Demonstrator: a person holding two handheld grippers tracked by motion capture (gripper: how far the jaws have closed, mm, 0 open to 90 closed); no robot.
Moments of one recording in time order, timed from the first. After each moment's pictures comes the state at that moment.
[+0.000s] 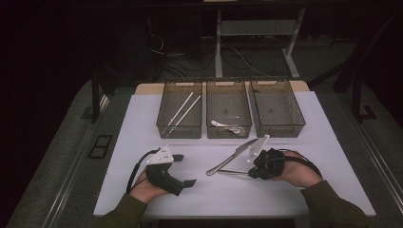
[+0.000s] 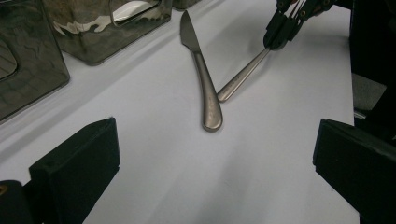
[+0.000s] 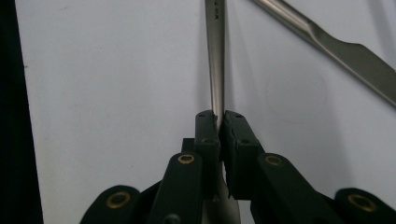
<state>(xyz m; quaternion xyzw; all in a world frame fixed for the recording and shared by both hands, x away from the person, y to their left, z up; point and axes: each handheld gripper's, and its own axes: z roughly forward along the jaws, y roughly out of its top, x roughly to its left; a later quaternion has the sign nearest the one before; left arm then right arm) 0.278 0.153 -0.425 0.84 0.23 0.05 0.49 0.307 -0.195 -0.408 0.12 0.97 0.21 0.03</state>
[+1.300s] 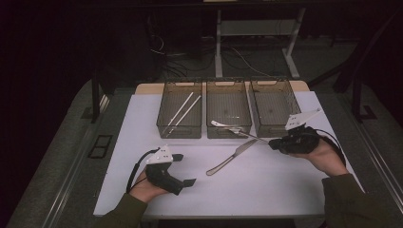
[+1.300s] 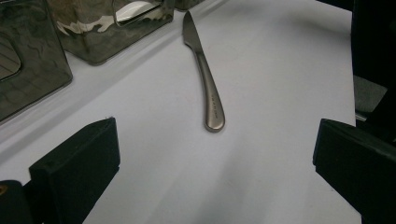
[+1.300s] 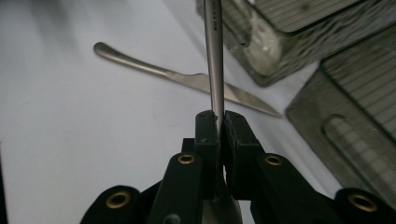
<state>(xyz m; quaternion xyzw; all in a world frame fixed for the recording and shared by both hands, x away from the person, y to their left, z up) 0.279 0.154 -0.425 0.84 0.24 0.05 0.49 0.338 -0.281 -0.366 0.27 0.89 0.36 0.08</state>
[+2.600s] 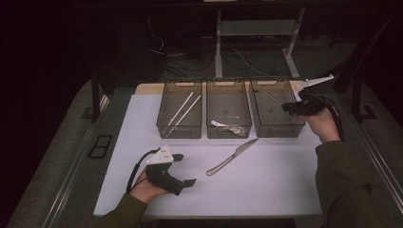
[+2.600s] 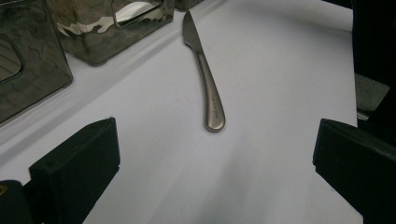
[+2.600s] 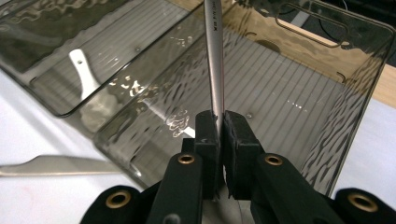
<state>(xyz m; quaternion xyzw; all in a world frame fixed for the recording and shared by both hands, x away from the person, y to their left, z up) 0.278 0.153 -0.425 0.84 0.24 0.05 0.49 0.433 -0.322 -0.349 0.44 0.81 0.35 0.17</state>
